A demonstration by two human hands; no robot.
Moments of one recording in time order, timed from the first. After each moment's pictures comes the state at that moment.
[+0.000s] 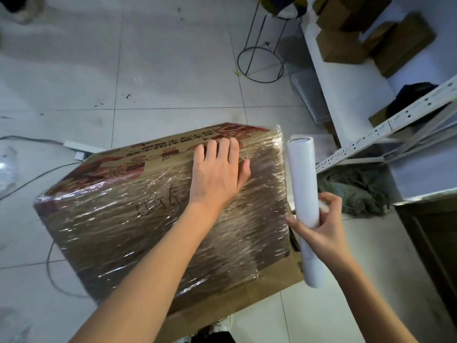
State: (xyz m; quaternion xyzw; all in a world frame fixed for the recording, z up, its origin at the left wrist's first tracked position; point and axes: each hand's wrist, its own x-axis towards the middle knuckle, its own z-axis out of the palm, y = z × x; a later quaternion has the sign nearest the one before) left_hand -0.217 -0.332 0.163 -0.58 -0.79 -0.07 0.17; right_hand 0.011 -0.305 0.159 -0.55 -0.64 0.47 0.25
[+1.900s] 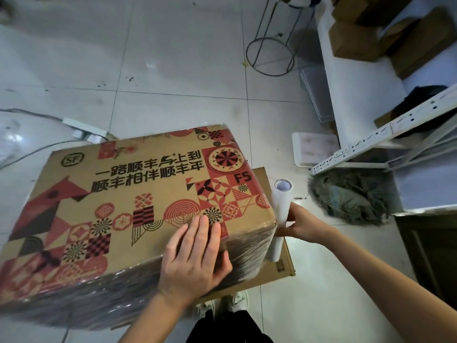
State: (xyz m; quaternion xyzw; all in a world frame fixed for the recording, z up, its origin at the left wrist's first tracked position) left_hand -0.095 -0.438 0.130 -0.59 -0.76 -0.15 0.22; right_hand 0.081 -0.208 0.092 -0.40 -0.73 0.53 -0.14
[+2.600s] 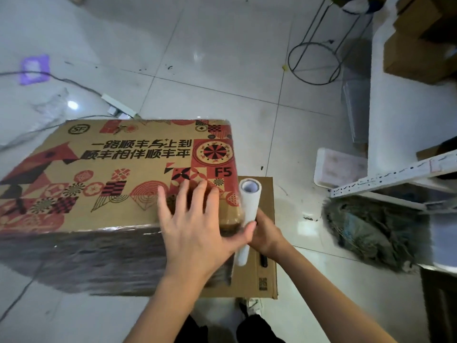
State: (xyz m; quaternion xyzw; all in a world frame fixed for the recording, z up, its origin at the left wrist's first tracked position) left_hand -0.052 -0.340 0.179 -0.37 -0.93 -0.05 0.01; right_hand 0.048 -0.212 0.062 -0.34 -0.75 0.56 -0.13
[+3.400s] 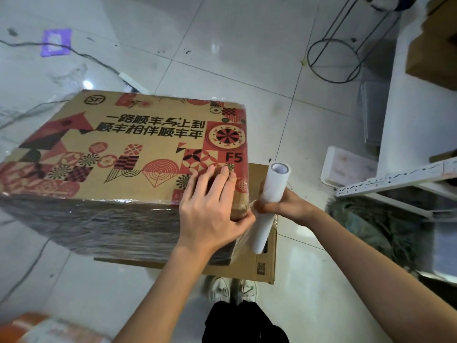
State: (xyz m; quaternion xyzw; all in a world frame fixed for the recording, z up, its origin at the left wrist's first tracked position) left_hand -0.033 -0.355 0.152 -0.42 -0.89 -0.13 0.12; right_hand 0.048 -0.167 0.097 -0.25 -0.67 0.67 -0.19
